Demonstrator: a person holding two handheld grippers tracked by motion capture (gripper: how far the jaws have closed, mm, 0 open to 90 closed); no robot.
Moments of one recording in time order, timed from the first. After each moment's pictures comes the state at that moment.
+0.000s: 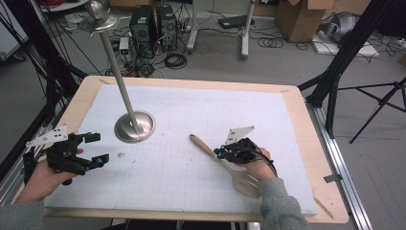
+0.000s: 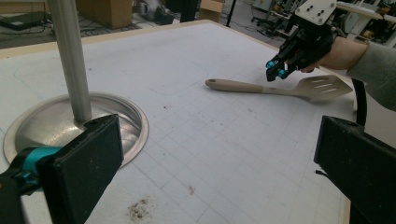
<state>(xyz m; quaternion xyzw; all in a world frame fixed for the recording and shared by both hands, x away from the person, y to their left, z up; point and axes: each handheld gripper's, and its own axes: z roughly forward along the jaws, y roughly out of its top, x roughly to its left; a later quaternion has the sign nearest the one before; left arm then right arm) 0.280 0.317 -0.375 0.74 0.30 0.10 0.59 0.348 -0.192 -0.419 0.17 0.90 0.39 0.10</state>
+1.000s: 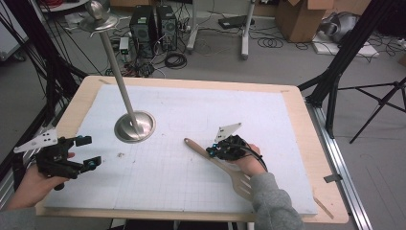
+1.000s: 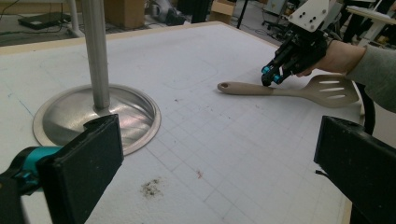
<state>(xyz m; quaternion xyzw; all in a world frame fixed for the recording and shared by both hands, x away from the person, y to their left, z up) 0.268 0.332 -0.377 0.74 0.32 0.11 0.58 0.362 -0.166 -0.427 0.15 0.91 0.38 0.08</state>
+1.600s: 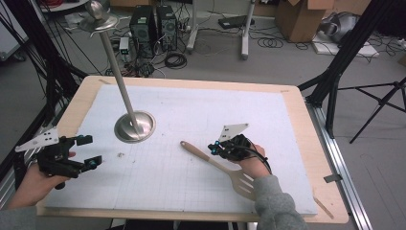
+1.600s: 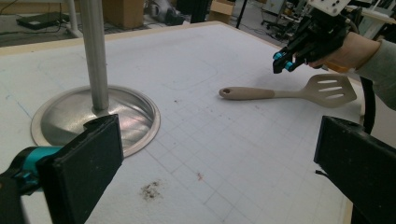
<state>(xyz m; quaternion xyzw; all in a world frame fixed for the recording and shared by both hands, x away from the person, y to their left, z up) 0.271 0.329 -0.376 0.74 0.31 0.11 0.59 0.344 -0.175 -0.400 0.16 0.89 0.40 0.12</state>
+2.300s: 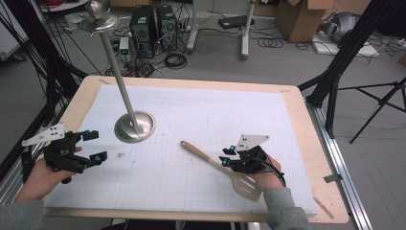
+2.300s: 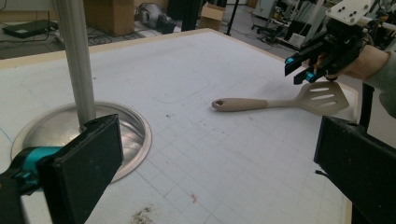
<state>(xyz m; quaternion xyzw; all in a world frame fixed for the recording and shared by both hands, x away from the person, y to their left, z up) 0.283 0.319 -0.370 0.73 0.30 0.11 0.60 0.304 -0.211 -0.398 0.22 0.87 0.42 0.14</state>
